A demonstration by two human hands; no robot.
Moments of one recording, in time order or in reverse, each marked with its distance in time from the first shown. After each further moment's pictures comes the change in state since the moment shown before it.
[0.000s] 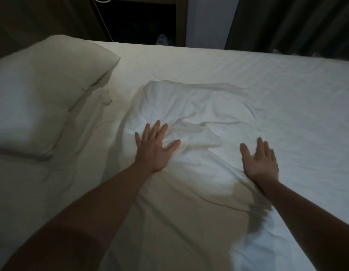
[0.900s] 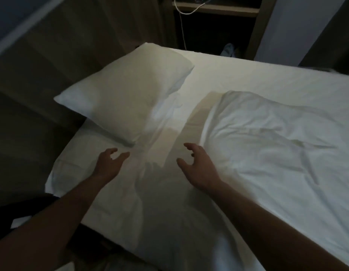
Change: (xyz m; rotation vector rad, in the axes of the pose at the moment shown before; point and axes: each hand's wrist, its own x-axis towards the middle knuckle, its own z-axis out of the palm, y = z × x) left_hand -0.137 -0.277 -0.171 -0.526 0.217 -0.769; right_hand -0.184 -0.294 0.124 0.238 -0.469 -0.668
